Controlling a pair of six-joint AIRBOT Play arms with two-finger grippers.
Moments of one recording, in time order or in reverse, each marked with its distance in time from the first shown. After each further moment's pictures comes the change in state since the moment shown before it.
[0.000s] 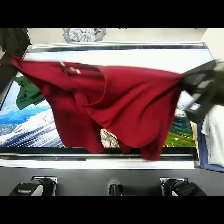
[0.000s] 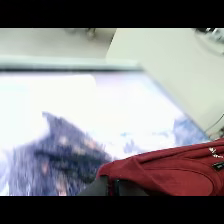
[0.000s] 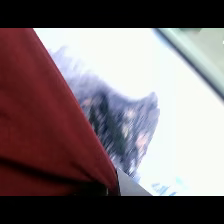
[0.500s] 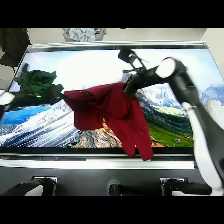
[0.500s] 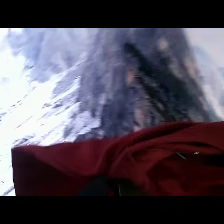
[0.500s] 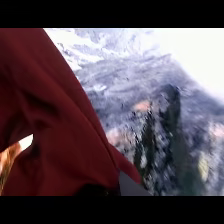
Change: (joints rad) left arm 0.002 -0.458 -0.304 0.023 0.233 -0.027; right arm -0.002 -0.663 -0.063 0.336 -0.388 -0.230
